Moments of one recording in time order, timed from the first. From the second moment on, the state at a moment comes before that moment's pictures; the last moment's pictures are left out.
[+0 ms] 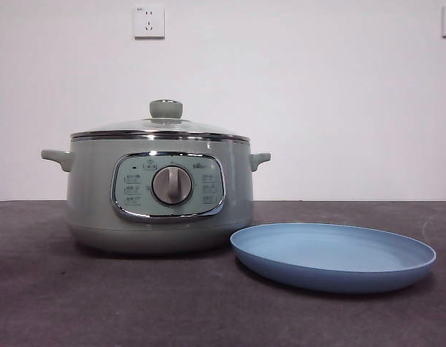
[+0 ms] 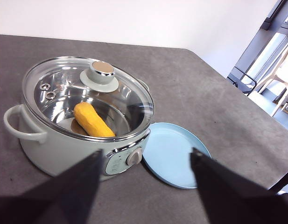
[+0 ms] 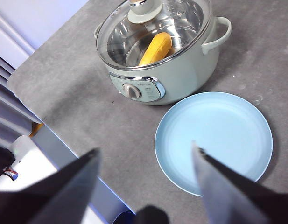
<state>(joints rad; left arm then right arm) 0.00 0.47 0.82 -0.70 0.64 -0.14 0.12 0.80 1.06 -0.97 -0.65 -0.14</state>
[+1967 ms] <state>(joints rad) -0.38 1.66 1.28 -0.19 0.21 0.07 0.12 0.84 1.06 -0.97 -0.65 -0.13</state>
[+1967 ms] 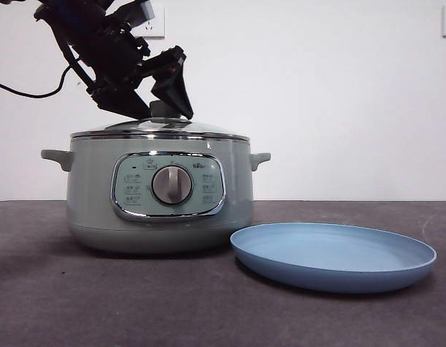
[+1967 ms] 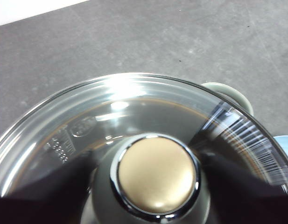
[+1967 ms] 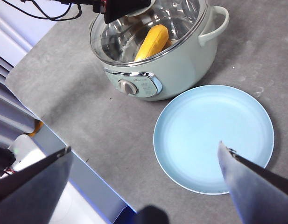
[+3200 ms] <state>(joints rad) -0.39 1.39 1.50 -0.49 0.23 0.08 0.16 0.98 1.06 -0.68 -0.65 -0.03</state>
